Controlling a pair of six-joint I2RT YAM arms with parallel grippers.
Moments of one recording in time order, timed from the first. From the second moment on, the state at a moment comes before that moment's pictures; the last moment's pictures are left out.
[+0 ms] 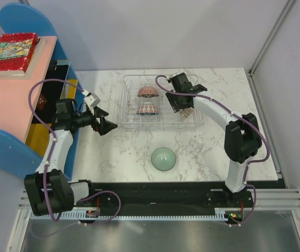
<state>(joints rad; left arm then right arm) 0.16 1.20 0.85 -0.34 1.08 0.47 0.49 1.87 1.57 -0.65 0.28 -0.03</state>
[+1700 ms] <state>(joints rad) 0.16 1.19 0.83 -0.34 1.10 0.49 0.63 2.03 1.60 -0.68 0.65 -0.14</state>
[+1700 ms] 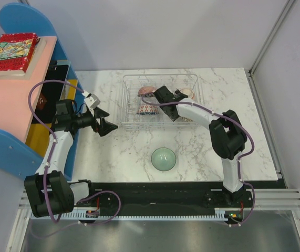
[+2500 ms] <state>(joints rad) 0.16 1.18 0.83 -0.34 1.11 0.49 0.67 2.02 1.52 -0.63 0.59 -0.15</state>
